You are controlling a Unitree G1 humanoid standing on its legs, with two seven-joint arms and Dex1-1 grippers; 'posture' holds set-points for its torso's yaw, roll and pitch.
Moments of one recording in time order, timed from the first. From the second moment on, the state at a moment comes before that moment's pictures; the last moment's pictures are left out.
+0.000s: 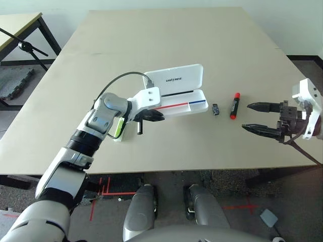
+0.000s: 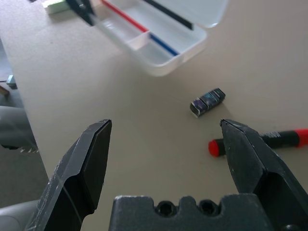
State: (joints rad) left arm -0.64 0.58 -0.36 0.18 0.02 0.16 -1.24; right arm -0.22 -0.90 -0.18 0.12 0.49 0.31 1.27
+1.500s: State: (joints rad) left arm -0.50 0.62 -0.38 0.13 0.03 0.06 -1.26; right arm -0.27 -0.82 -0.17 0.25 0.42 0.20 1.20
